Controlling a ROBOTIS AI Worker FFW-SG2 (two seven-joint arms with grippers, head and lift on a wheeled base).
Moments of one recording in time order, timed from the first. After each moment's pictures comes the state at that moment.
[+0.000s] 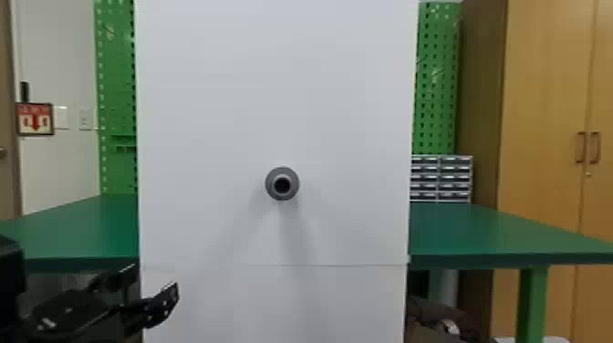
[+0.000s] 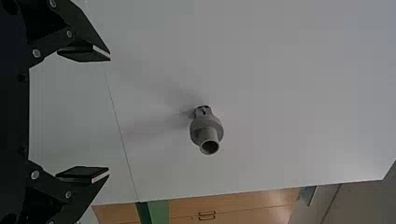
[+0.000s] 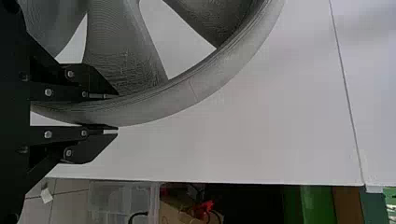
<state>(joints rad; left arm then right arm) -0.19 0.28 0.15 -2.21 0.40 0.67 -0.44 -0.02 -0.06 0.00 -1.58 -0.11 0.23 0.23</state>
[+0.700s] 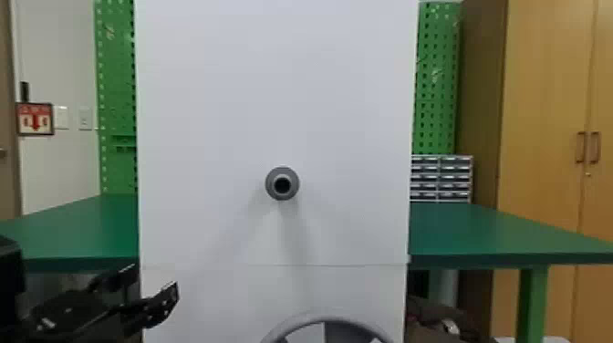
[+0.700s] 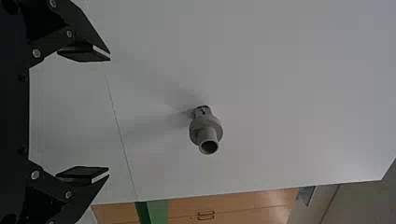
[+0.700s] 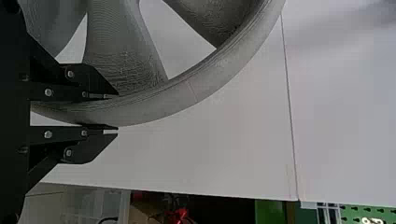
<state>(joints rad) -0.19 0.28 0.16 -2.21 0.40 0.67 -0.44 -0.15 -0.08 0.02 -1.82 -0.12 0.62 0.19</state>
